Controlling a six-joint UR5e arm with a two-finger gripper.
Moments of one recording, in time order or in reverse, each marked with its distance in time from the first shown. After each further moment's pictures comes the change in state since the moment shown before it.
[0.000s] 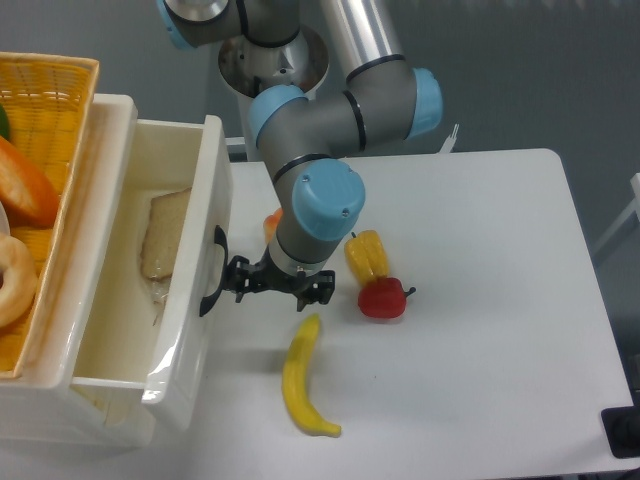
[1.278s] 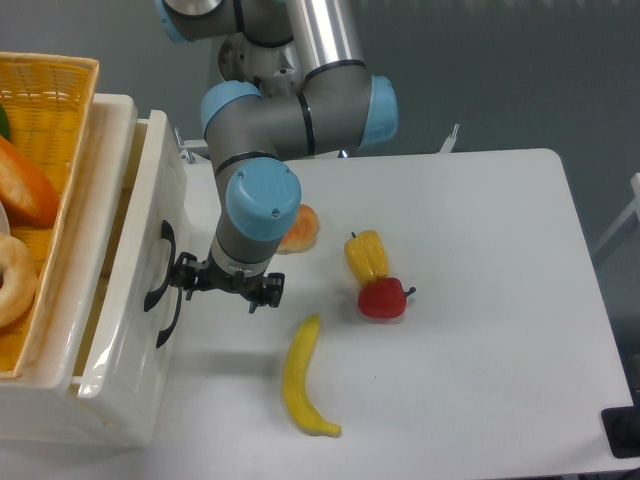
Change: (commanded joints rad) arm -0.080 0.006 0.006 0.003 -0.014 -0.020
